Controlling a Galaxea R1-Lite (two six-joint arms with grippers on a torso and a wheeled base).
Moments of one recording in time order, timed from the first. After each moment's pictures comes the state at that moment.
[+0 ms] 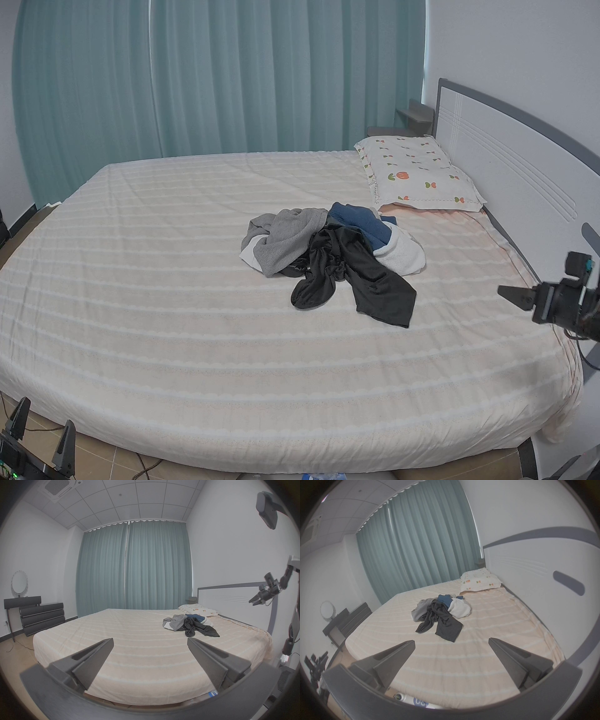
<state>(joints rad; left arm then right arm) 0.01 0.02 -0.02 0.00 0.00 -0.01 0.12 1.28 -0.52 -0.39 0.08 0.20</state>
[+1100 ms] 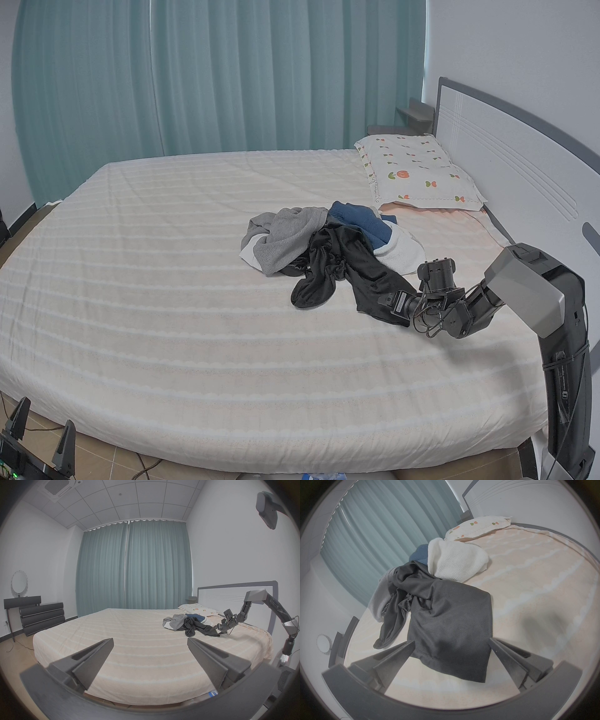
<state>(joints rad) 0.01 0.02 -0.02 0.00 0.00 -0.01 0.26 2.53 -1.34 -0.59 -0.01 0.56</state>
